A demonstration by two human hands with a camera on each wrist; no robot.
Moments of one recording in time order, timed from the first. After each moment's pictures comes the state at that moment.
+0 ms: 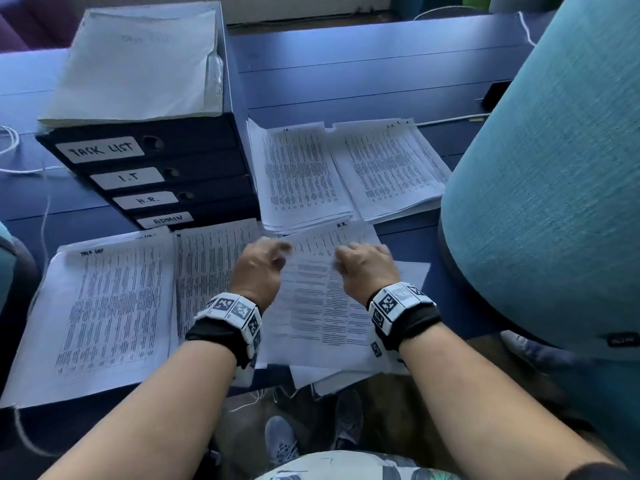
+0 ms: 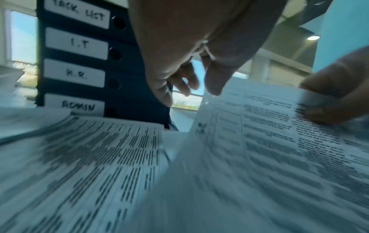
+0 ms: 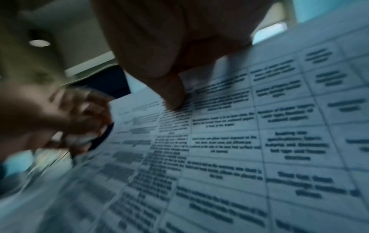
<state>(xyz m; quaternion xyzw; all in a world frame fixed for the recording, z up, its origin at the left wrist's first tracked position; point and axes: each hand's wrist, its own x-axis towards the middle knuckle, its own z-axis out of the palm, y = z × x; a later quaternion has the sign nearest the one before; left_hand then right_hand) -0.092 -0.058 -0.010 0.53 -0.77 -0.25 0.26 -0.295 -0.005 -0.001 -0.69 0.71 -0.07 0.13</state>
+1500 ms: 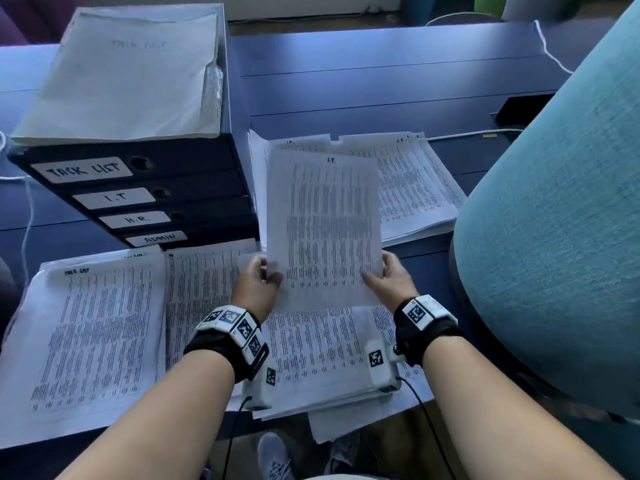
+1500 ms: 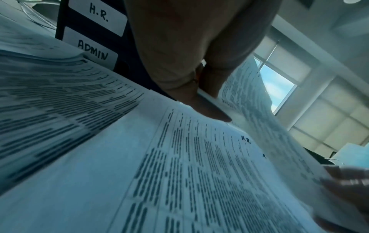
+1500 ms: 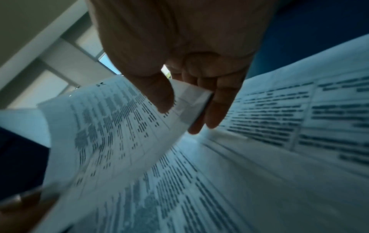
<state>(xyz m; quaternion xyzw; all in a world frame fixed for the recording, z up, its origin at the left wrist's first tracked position) -0.105 -0.095 -0.028 0.65 -0.53 -0.49 0.24 -0.348 -0.045 -0.044 -0.35 0.75 -0.34 0.44</state>
